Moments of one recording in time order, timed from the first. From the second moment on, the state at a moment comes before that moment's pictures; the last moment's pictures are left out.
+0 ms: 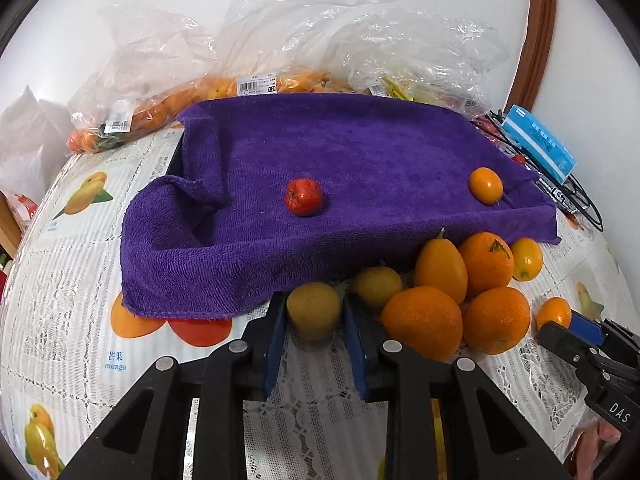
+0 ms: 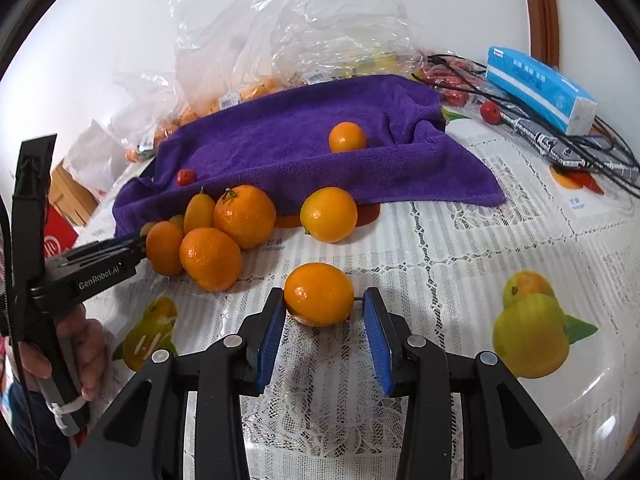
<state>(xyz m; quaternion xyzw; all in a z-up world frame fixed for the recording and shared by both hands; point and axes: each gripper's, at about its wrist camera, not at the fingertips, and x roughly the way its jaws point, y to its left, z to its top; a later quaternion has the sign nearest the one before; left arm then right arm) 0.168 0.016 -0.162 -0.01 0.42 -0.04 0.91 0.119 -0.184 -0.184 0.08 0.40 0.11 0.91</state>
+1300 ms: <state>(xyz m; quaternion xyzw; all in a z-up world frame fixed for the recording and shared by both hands) 0.136 0.030 -0.160 -0.07 0.42 -0.08 0.90 0.114 -0.192 -0.178 0.11 0.38 0.14 0.91</state>
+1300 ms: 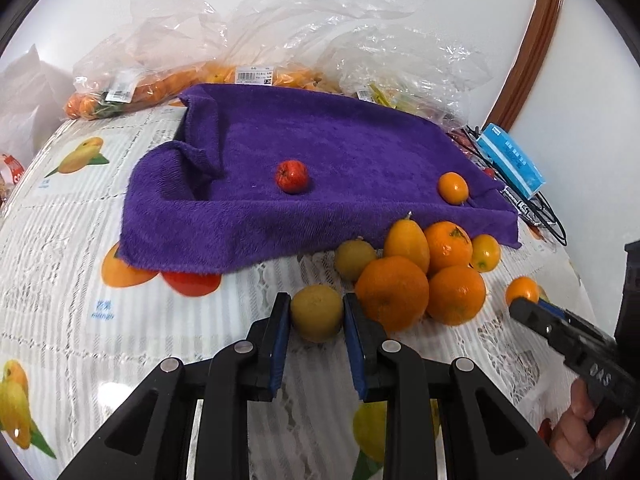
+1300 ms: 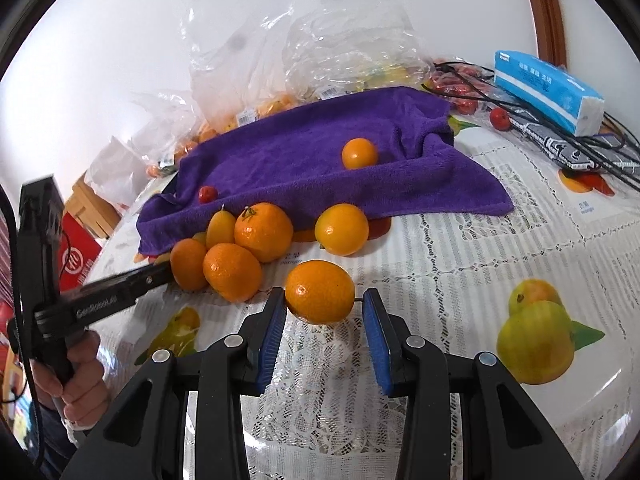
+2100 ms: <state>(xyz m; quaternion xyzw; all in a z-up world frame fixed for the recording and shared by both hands) 0.200 0.038 -0.089 -0.09 0.33 -0.04 0.94 0.175 -0.189 -0.075 0.07 0.27 0.13 0.95</state>
